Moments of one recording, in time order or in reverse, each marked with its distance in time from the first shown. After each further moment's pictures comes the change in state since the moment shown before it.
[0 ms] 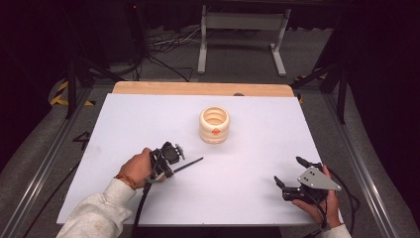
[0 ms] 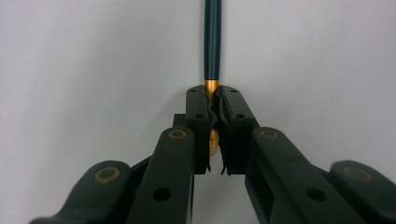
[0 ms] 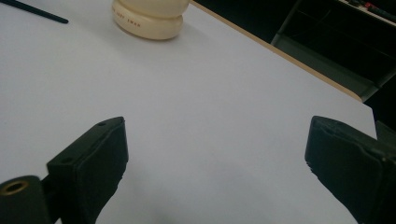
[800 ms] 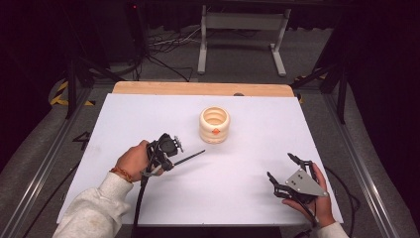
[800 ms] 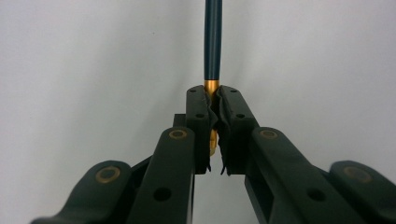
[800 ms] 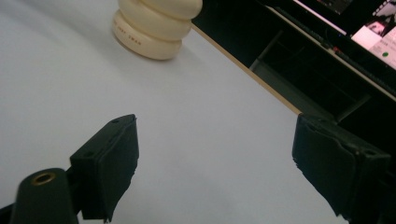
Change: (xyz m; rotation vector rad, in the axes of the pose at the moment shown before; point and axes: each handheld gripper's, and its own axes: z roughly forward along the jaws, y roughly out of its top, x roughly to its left) left arm 0.007 0.002 -0.036 -0.066 0.001 0.032; right arm 0.025 0.022 0.007 -0.055 -0.086 -0.178
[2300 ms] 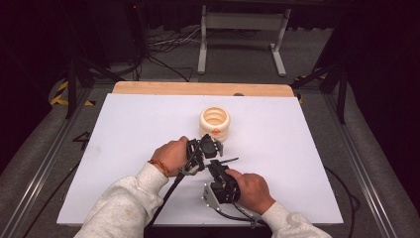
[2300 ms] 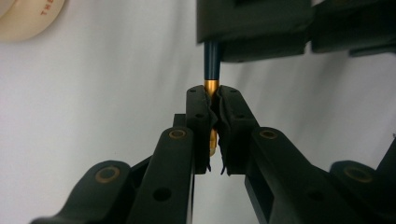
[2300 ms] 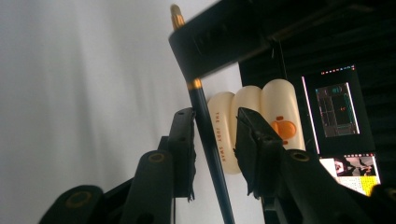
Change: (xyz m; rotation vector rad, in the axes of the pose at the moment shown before) left arm -0.051 0.090 -0.002 0.066 -0.003 0.203; right arm 0.140 0.092 0.086 0.021 0.010 -0.735
